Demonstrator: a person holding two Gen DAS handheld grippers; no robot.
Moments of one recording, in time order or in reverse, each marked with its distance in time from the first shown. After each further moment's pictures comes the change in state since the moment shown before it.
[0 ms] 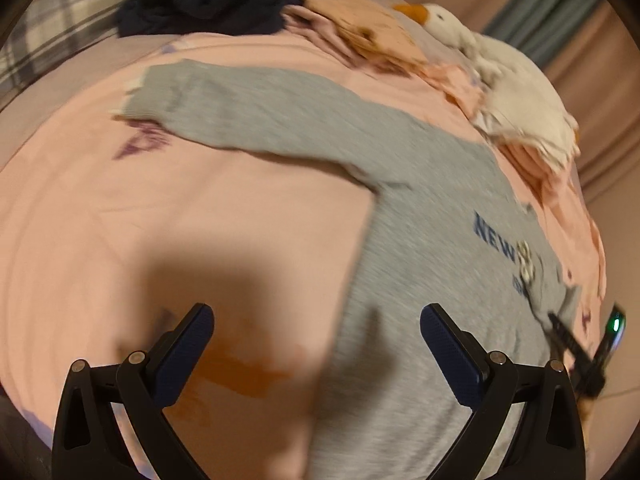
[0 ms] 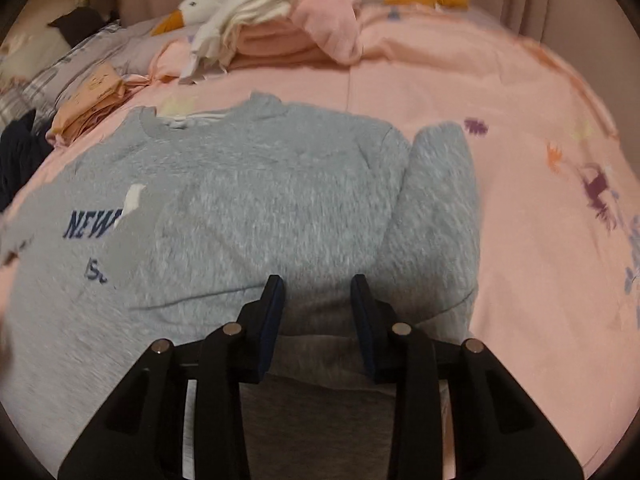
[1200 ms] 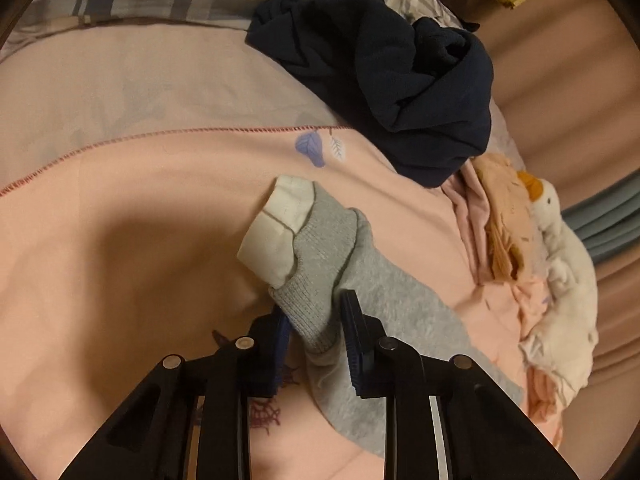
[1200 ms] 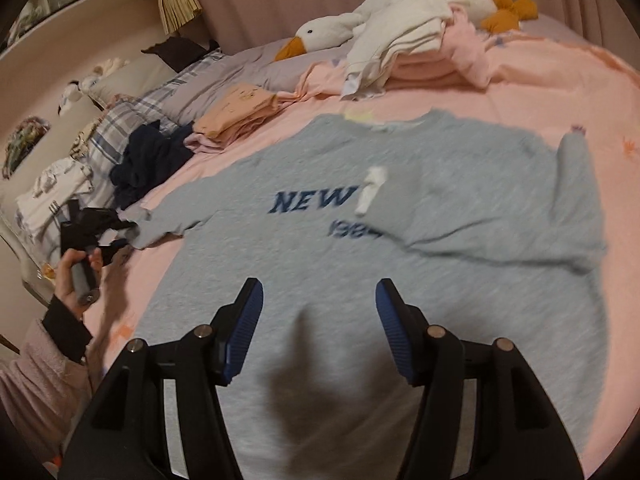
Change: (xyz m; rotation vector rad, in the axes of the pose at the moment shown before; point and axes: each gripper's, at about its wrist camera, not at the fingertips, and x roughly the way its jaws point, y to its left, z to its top) left arm 0.043 0.133 0.143 -0.492 -0.214 0.001; right arm -0.084 0.086 -0.048 0.052 -0.078 0.448
